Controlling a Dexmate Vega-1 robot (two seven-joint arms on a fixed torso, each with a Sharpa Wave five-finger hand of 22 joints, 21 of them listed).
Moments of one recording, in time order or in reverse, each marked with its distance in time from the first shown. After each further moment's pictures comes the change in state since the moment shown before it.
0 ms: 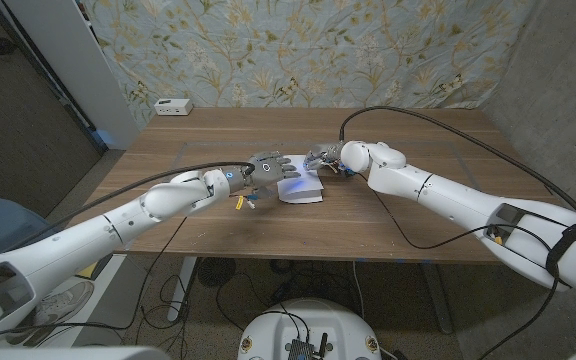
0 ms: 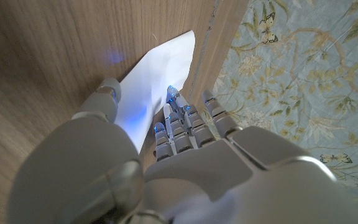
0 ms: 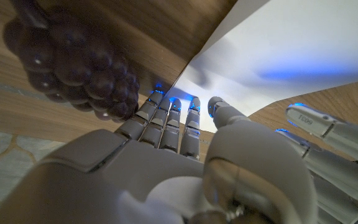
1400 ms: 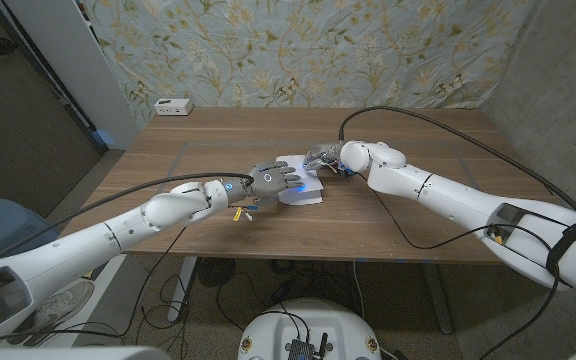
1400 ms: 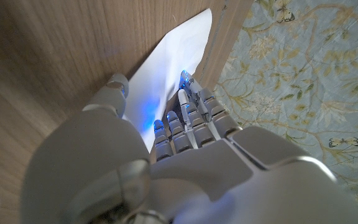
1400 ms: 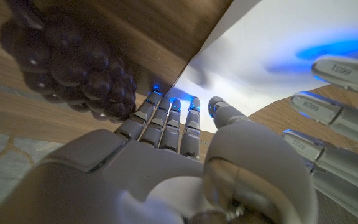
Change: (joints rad) left arm 0.010 0.017 0.042 0.027 0.026 -0.011 0.119; left_hand 0.087 0.024 -0.087 0.013 -0.025 0.029 -0.026 -0.004 0.000 0.021 -0.025 -0.012 0.000 0.025 0.000 -0.004 0.000 0.026 -0.031 0.012 0.004; right arm -0.001 -0.006 -0.002 -0.014 0.005 -0.002 0.005; right_hand 0.000 0.000 -0.008 0.000 0.000 0.000 0.000 0.000 0.000 0.000 0.000 -0.002 0.001 0.000 0.000 0.000 0.000 0.011 0.000 -0.013 0.000
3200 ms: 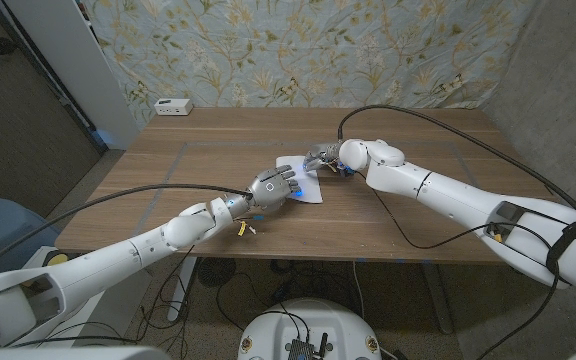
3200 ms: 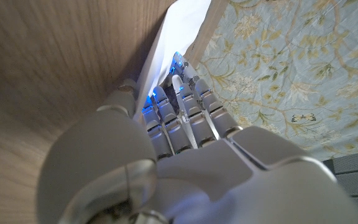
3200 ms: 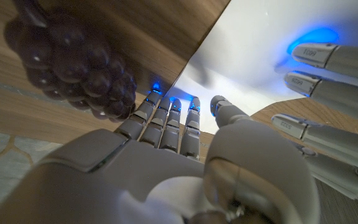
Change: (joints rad) left arm -0.020 -0.115 0.129 0.236 0.016 0.202 0.360; left_hand 0.051 0.131 -0.055 0.030 0.004 0.457 0.004 0.081 0.002 0.404 -0.025 0.090 0.002 0.315 -0.011 0.037 -0.002 0.118 -0.002 0.095 0.014; right arm 0.013 0.005 -0.006 -0.012 -0.016 -0.010 0.021; right_hand 0.004 -0.017 -0.008 -0.008 -0.005 0.004 0.004 0.000 0.000 0.000 0.000 0.000 0.000 0.000 0.000 0.000 -0.002 0.004 0.004 0.003 0.001
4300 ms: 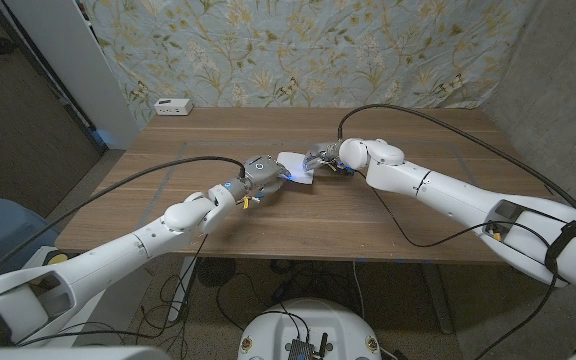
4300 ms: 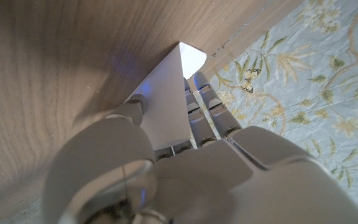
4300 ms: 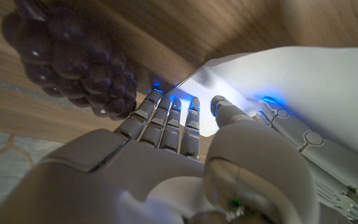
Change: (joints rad) left arm 0.010 -0.051 -0.108 -0.012 -0.457 -0.033 -0.255; left_hand -0.086 0.072 0.081 0.108 0.000 0.099 0.067 -0.039 0.005 0.069 0.060 -0.039 0.000 0.106 -0.012 -0.020 0.003 0.055 0.005 0.060 0.009; right arm 0.002 0.003 0.005 0.015 0.004 0.016 -0.014; right_hand 0.000 0.000 -0.008 0.001 0.000 0.000 0.000 0.000 0.000 0.004 0.004 0.000 0.000 0.002 0.002 0.000 0.000 0.002 0.002 -0.004 0.001
